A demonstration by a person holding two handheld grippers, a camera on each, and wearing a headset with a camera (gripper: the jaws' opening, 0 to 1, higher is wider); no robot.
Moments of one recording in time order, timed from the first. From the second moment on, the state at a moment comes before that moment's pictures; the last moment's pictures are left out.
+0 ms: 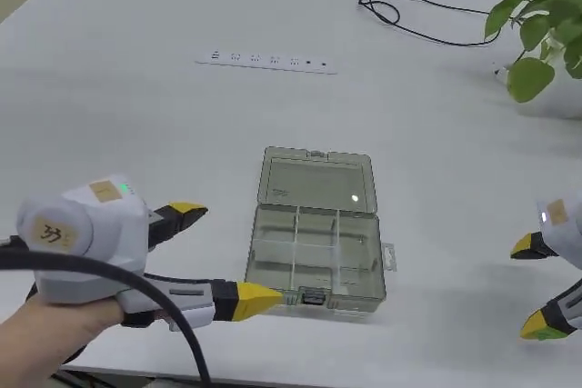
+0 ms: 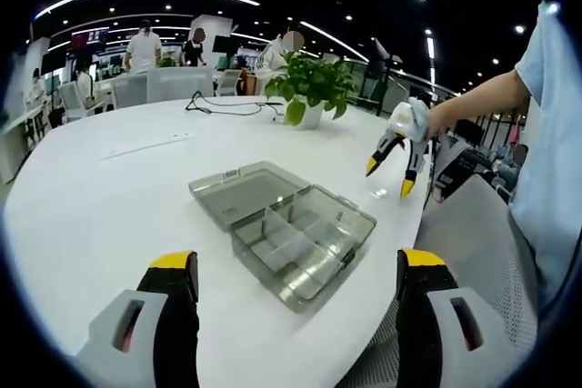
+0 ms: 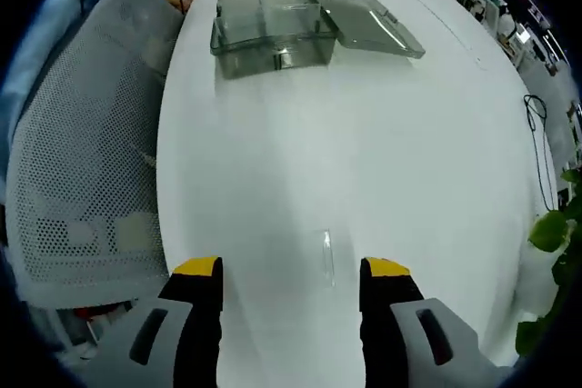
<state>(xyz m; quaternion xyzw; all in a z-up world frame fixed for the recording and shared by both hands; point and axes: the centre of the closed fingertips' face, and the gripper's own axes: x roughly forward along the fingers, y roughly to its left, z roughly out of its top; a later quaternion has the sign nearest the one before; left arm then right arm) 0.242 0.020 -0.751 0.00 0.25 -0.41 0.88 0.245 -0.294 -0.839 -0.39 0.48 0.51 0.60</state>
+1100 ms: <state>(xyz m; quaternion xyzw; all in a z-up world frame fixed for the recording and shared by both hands) 0.242 0.030 -0.748 0.00 0.25 -0.40 0.88 0.247 -0.301 -0.856 -0.46 0.46 0.52 0.54</state>
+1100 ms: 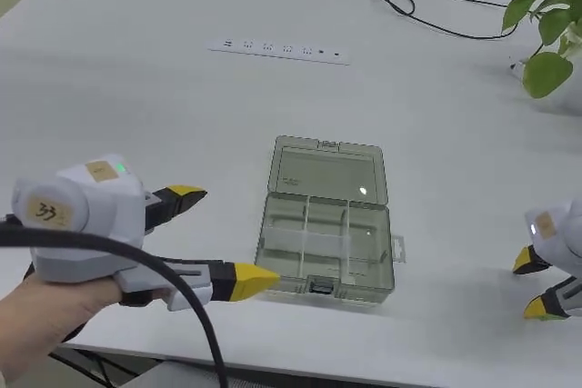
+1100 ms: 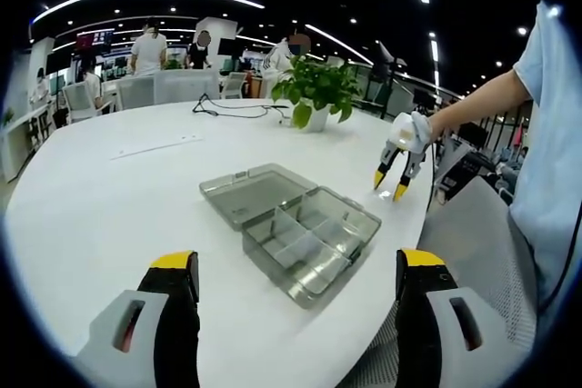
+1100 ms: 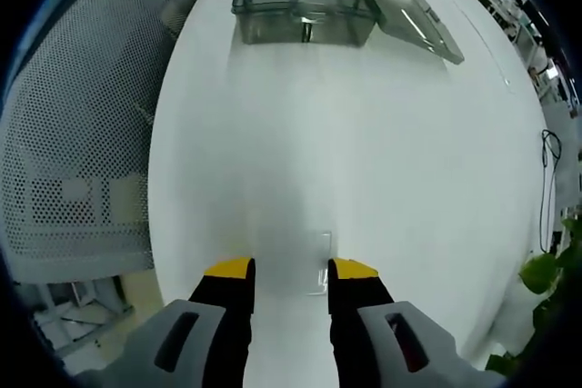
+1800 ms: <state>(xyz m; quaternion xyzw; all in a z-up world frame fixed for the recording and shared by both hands) 0.245 0.035 -0.750 -0.03 0.26 -0.39 0.88 0.272 -0.269 -0.830 -0.43 0.43 0.50 0.62</state>
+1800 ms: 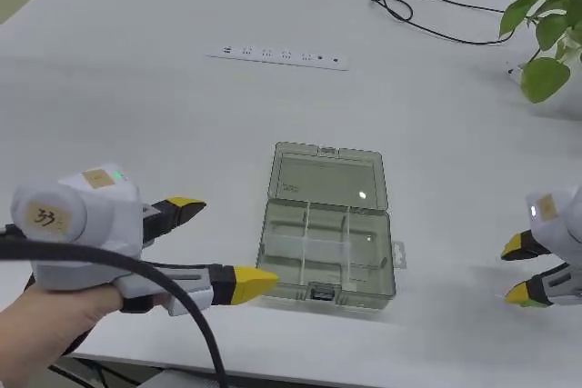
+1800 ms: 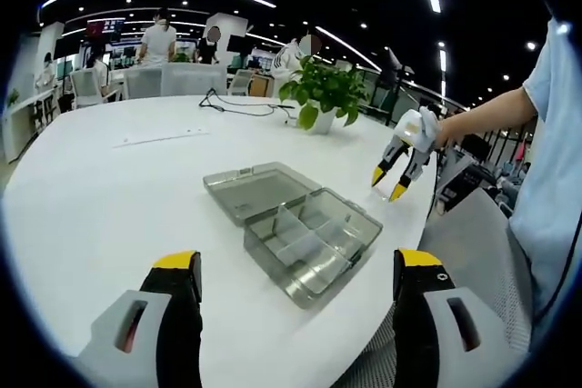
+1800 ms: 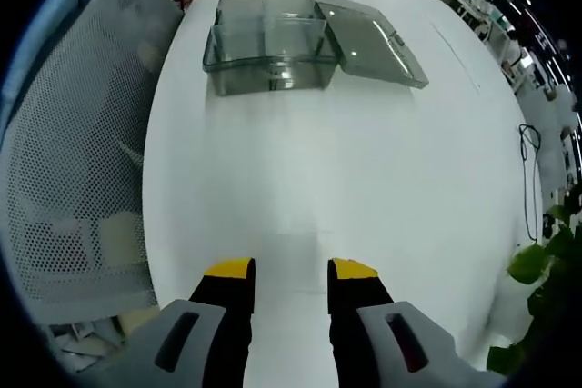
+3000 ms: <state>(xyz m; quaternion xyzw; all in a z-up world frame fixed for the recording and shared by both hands) 0.272 -0.052 -0.746 -0.21 0.36 -0.41 0.81 0.279 -0.097 -0.755 -0.47 0.24 0.57 0.63</state>
